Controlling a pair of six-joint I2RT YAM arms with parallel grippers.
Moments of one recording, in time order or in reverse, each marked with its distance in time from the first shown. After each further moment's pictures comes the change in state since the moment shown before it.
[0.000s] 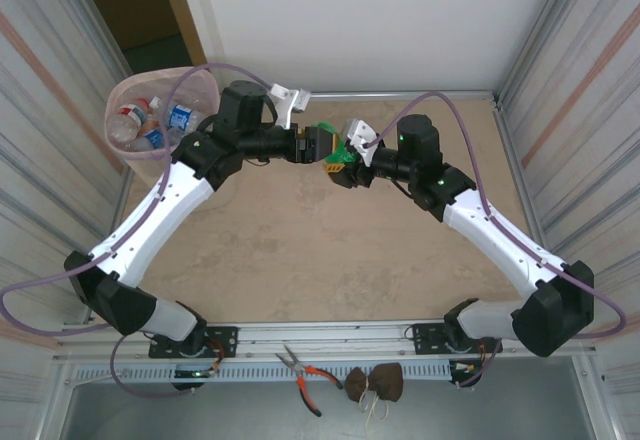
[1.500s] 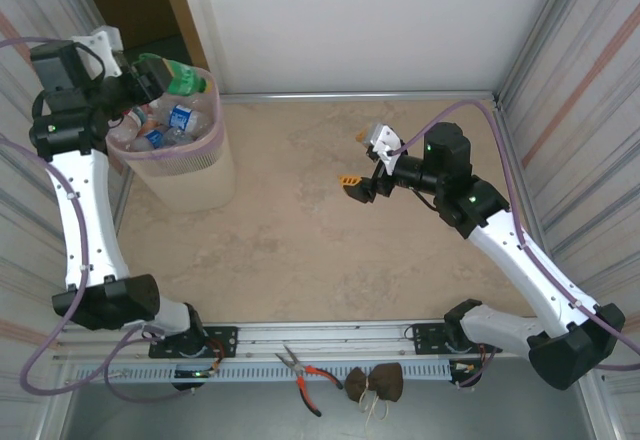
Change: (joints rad) left arm 0.863 0.000 0.299 -0.220 0.039 0.147; right arm -0.024 -0.187 -0.003 -0.173 0.021 0.023
